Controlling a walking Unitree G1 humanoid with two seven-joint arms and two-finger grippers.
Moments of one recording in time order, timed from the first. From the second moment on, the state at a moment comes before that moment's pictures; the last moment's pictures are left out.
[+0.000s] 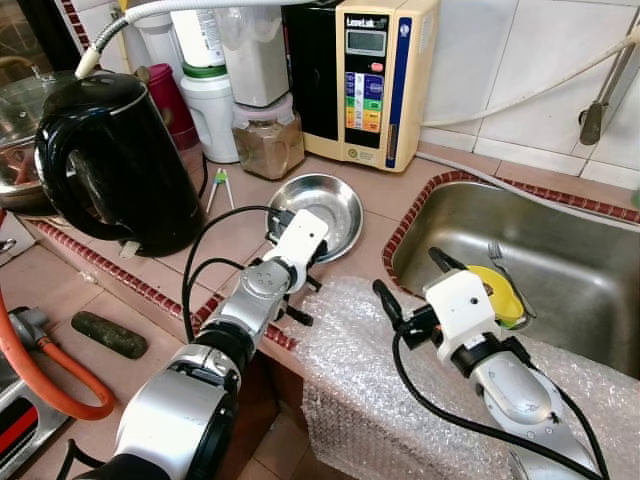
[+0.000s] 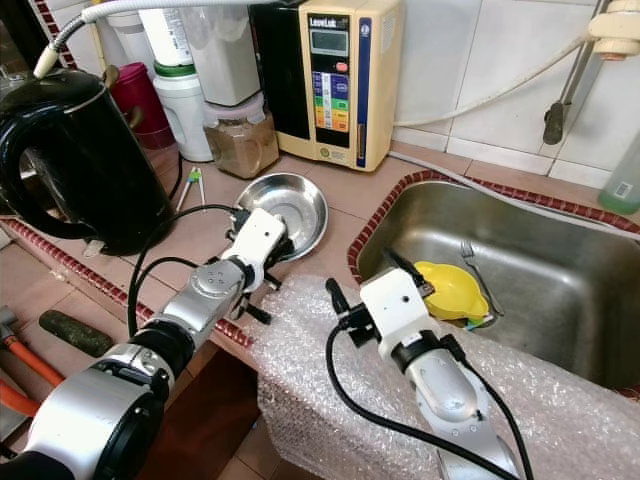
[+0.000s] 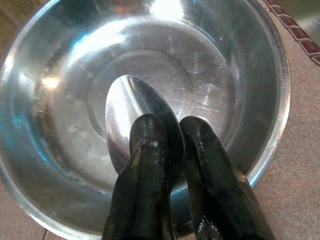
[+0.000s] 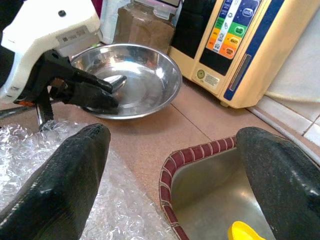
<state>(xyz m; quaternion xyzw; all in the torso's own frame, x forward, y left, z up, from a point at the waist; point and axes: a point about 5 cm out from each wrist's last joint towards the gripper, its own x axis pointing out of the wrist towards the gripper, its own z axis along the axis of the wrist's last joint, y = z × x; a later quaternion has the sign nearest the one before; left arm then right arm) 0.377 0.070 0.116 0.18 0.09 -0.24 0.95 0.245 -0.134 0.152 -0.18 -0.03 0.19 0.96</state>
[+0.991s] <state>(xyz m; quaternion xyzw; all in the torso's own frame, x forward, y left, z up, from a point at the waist) 0.367 0.033 0.179 0.00 -0.14 -0.32 0.94 0.249 -0.129 0.151 -0.16 -0.03 0.20 0.97</state>
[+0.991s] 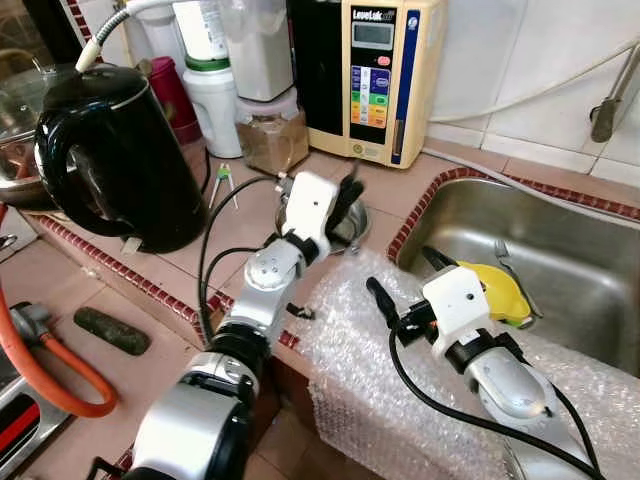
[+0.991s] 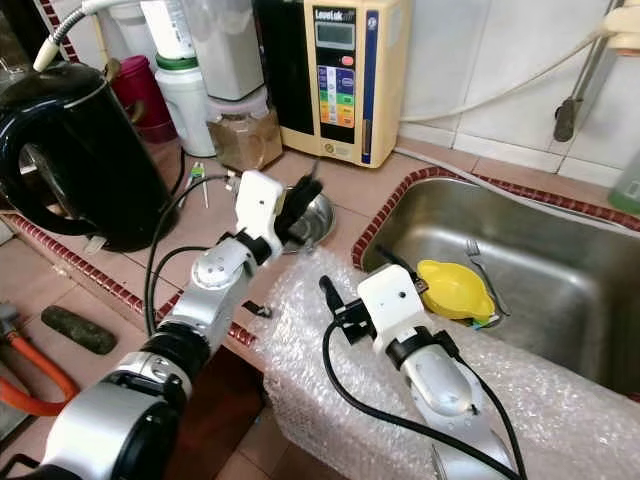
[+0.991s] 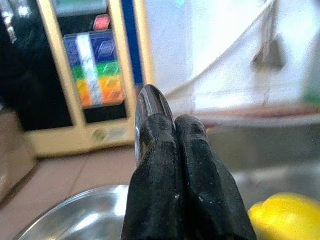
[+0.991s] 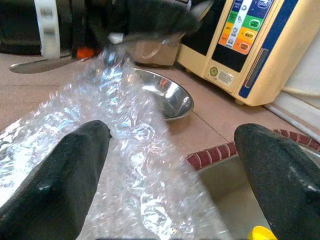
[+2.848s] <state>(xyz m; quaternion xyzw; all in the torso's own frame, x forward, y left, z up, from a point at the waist) 0.369 0.054 0.192 0.02 -0.18 -0.26 0.95 0.241 -0.142 0.110 -0.19 0.10 0.22 0.95</state>
